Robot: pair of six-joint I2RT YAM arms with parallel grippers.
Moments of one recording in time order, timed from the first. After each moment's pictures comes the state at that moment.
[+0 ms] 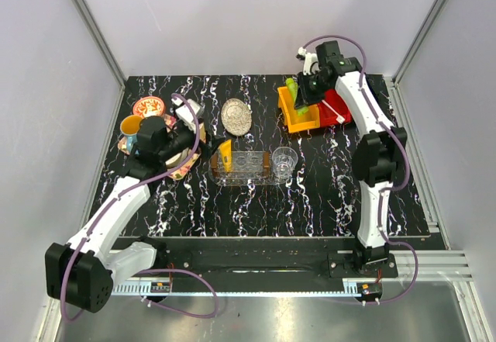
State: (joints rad) left arm -0.29 1.05 0.79 0.06 0.46 0.10; right arm 0.23 2.20 2.21 -1.00 -0.35 0.00
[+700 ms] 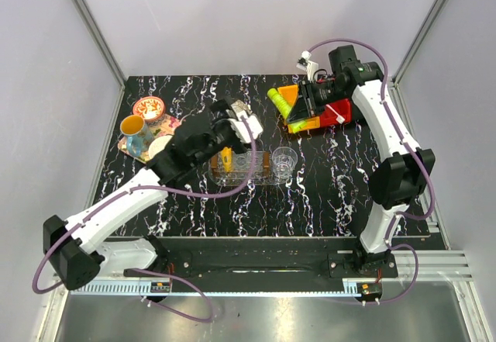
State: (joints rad) left arm -0.76 1.15 1.06 -0.01 0.02 0.62; right arm 0.23 1.86 1.97 -1.15 -0.90 -0.10
